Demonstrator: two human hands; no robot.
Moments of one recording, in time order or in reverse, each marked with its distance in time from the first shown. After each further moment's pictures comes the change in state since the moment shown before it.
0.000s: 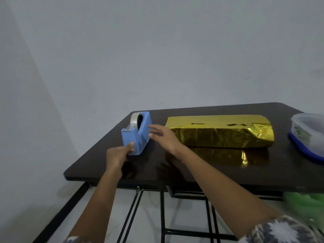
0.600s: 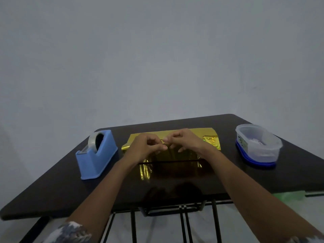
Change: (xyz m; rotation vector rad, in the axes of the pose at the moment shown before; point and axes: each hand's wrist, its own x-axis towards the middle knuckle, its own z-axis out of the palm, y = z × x) left_hand -0.064 0.069 0.146 0.458 -0.765 0.725; right_hand -0.071 -0.008 -0.174 -0.148 0.052 0.101
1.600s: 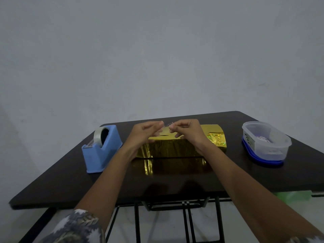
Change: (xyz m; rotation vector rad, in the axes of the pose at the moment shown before) left_hand 0.003 0.007 -0.012 -0.385 0.154 -0.259; right_hand 0.006 -0.003 0.011 0.223 0.282 -0.130
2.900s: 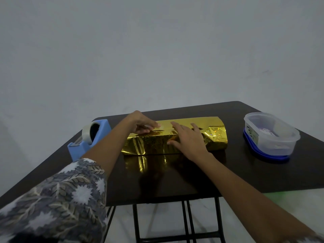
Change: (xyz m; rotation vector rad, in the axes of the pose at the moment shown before) left_hand 0.079 0.007 0.003 0.355 -0.049 -0.463; right_hand 0.008 0.065 0.005 -1.178 -0.017 -0.182
